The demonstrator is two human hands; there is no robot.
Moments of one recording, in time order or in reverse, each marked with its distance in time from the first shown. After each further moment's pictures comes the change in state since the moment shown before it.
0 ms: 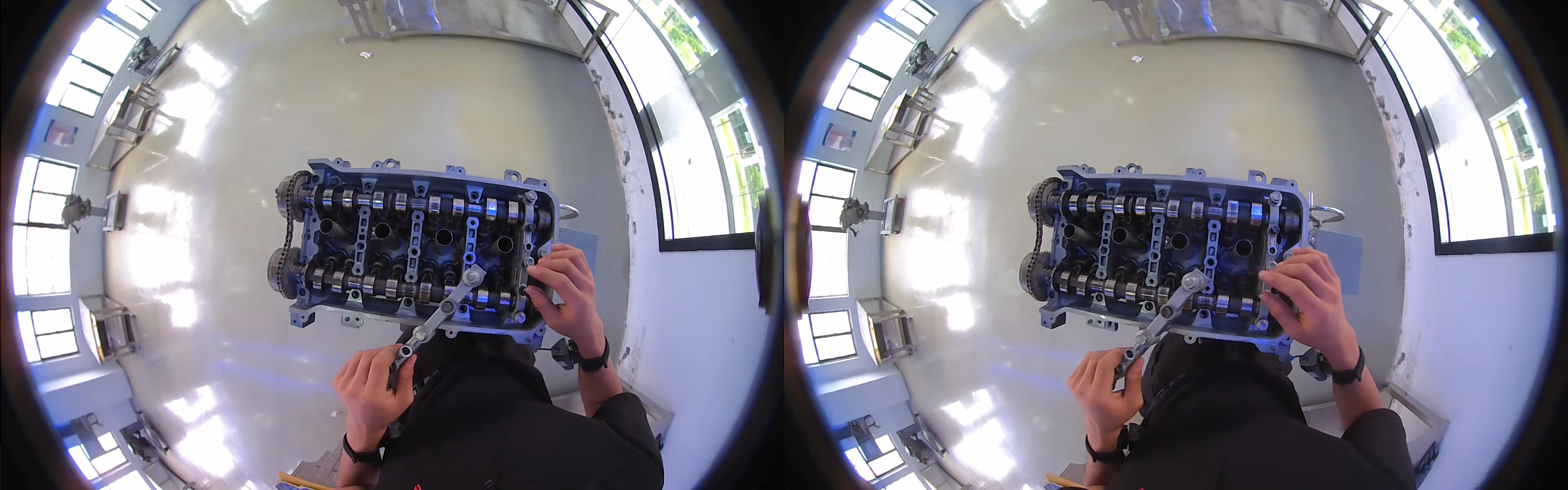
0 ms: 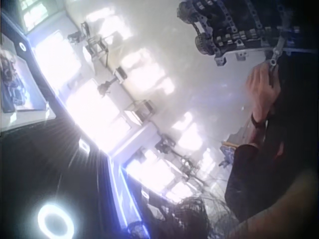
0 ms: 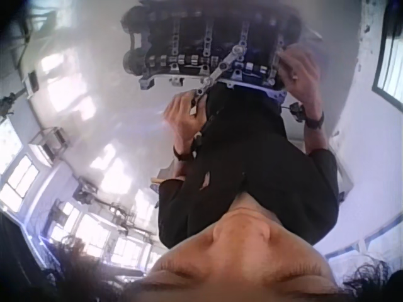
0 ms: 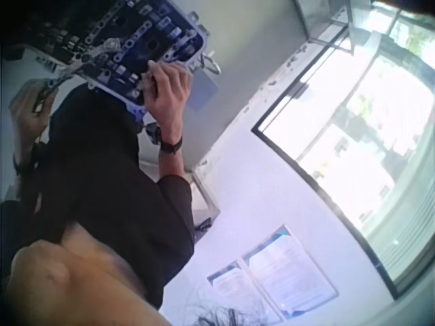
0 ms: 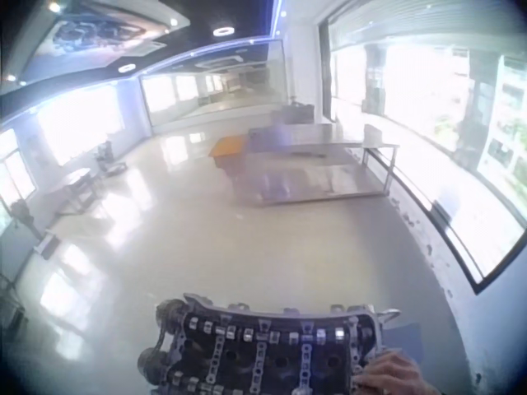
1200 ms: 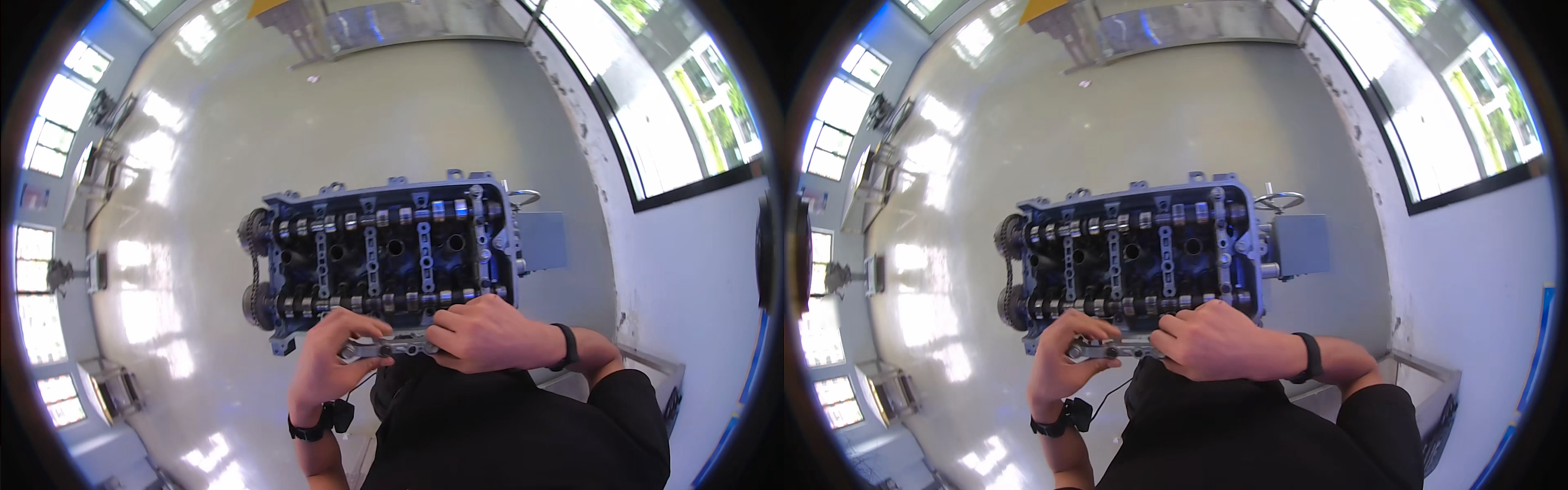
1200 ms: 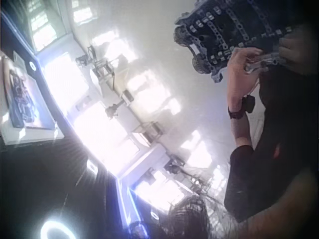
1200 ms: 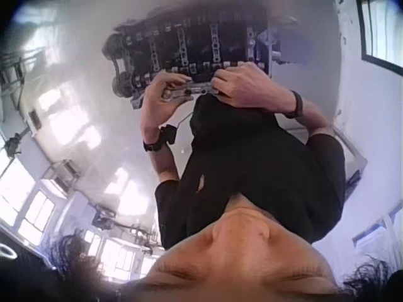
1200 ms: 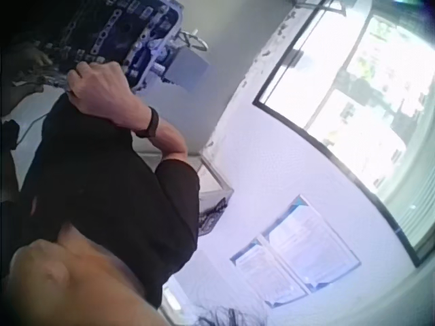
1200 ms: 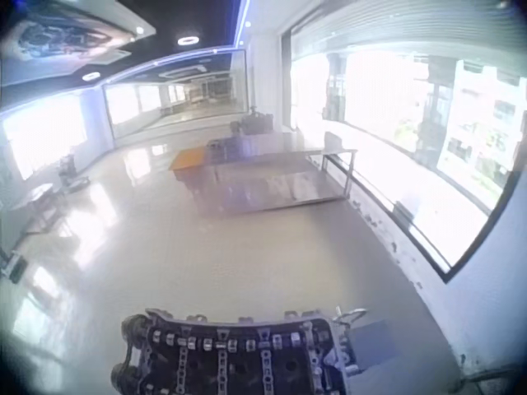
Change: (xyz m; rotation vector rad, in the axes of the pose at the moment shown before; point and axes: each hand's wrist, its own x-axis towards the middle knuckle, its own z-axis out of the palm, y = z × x) left_hand 0.079 -0.031 -0.013 -0.619 -0.653 0.168; right_hand 0.022 -0.069 0.018 0.060 -0.537 -0.128
